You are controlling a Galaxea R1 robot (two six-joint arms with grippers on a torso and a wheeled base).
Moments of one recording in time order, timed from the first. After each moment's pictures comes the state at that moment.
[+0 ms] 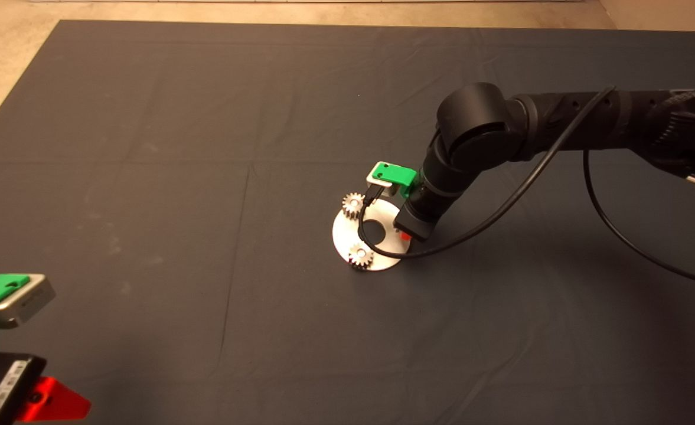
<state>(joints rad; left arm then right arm) -0.63 1.69 -0.34 -0.08 1.53 -1.32 0.36 2.75 -1.15 -0.34 -1.52 0.65</state>
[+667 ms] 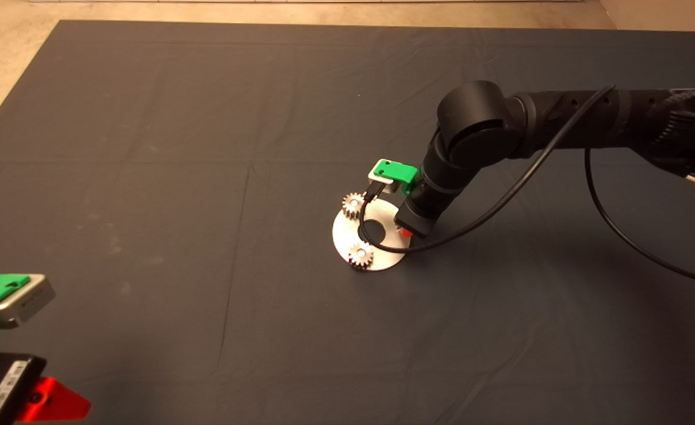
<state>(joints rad) -0.63 1.69 -0.34 -0.08 1.53 -1.32 0.35 2.75 -1.20 -0.34 -1.52 0.64</state>
